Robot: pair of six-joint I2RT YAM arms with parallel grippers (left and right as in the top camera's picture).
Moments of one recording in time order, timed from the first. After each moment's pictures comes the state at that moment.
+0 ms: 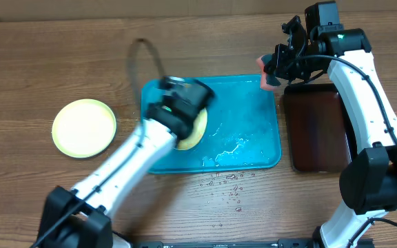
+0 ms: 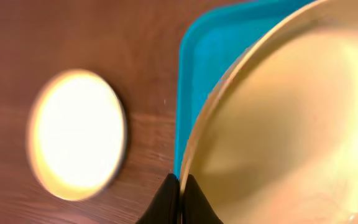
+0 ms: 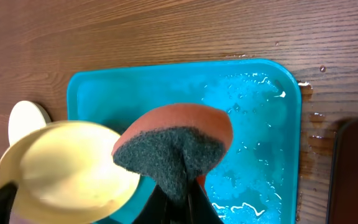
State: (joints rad) left arm -0.52 1.61 1.24 -0.89 -0.61 -0.43; right arm 0.10 1.90 1.78 -1.03 -0.46 0.23
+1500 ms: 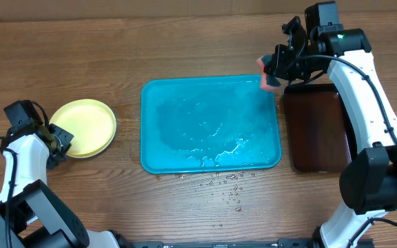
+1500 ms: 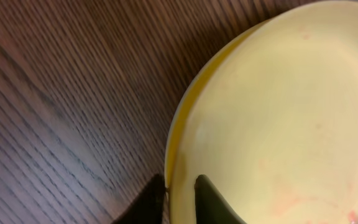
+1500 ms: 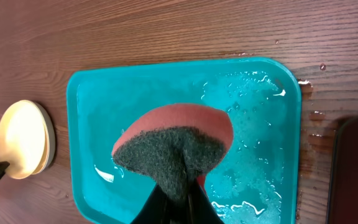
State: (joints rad) left arm 0.55 1.61 0.99 -0.63 -0.06 -0.51; right arm 0.10 1.90 1.78 -1.04 -0.46 0.23
